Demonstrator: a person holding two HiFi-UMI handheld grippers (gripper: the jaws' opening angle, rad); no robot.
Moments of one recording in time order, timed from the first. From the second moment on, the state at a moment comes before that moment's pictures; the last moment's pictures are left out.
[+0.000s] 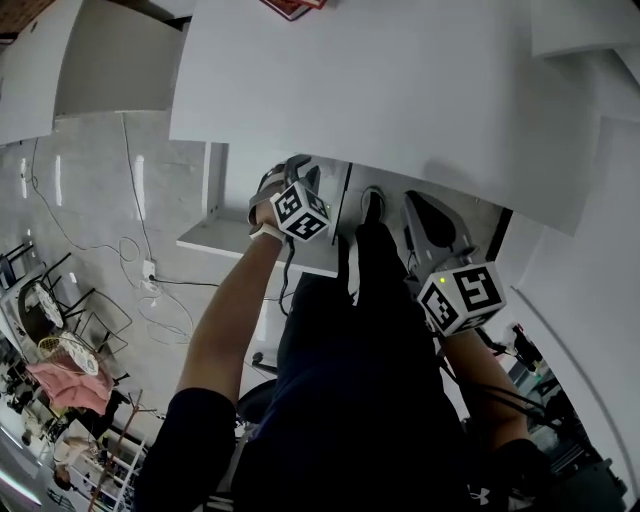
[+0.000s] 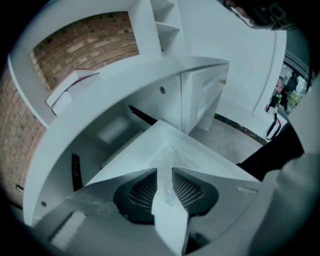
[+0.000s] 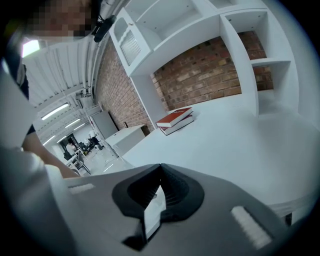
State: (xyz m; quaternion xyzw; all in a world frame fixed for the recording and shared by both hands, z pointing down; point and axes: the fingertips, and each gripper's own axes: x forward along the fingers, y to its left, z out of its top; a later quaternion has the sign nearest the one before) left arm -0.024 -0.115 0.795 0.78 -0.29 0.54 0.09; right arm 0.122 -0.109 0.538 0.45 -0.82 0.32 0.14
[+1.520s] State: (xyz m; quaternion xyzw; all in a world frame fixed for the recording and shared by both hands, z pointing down) left arm -0.129 -0.075 0.295 0.74 -0.66 0.08 -0.02; right arm 0.015 -0.128 0.329 0.33 -0.93 0.13 0.03
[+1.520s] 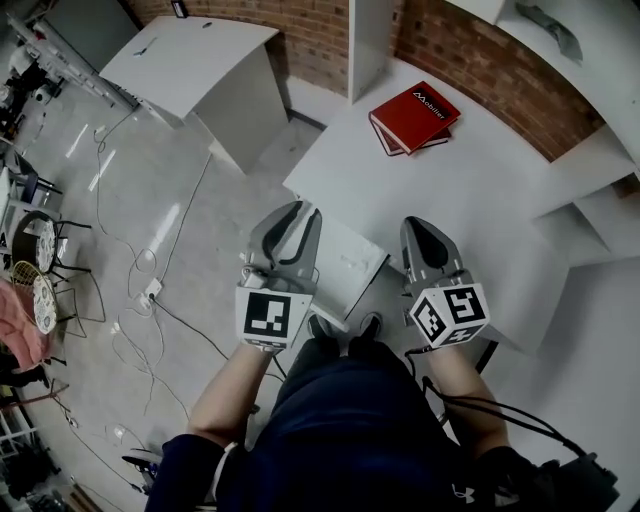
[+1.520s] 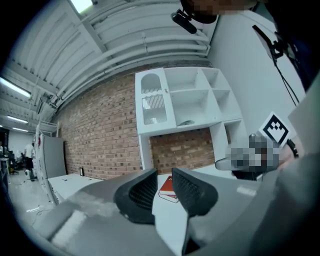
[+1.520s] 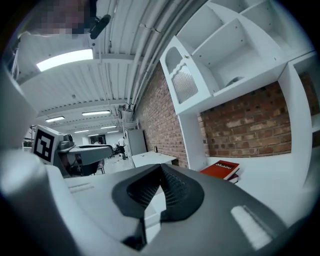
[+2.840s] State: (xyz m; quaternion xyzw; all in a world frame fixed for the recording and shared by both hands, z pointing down) left arm -0.141 -0.080 0.239 0.75 -0.66 0.00 -0.02; right arm -0.010 -0.130 0.242 0.33 -0.94 -0.03 -0.02
